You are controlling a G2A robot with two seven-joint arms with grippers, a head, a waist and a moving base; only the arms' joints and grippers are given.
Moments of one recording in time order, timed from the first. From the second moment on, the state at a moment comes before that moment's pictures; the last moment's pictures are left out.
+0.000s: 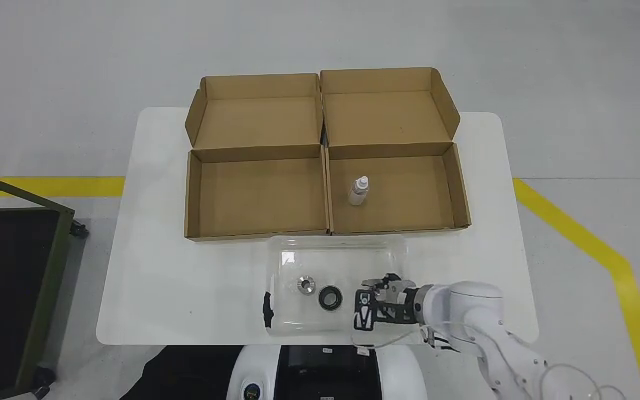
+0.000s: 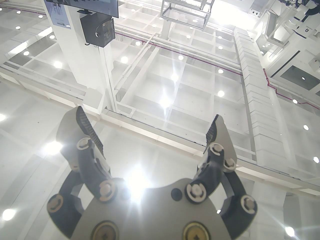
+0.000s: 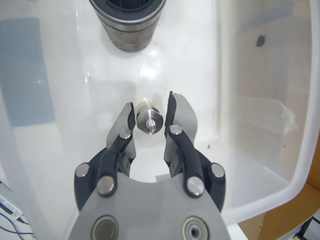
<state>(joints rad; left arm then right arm) -0.17 -0.33 -0.48 -1.21 3.07 0.34 0.06 -1.45 -1.06 1.15 -2.03 -1.59 -0.93 0.67</state>
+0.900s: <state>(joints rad) -0.17 -0.33 -0.48 -1.21 3.07 0.34 0.06 -1.50 -1.05 1.20 -2.23 -1.56 -0.68 0.17</state>
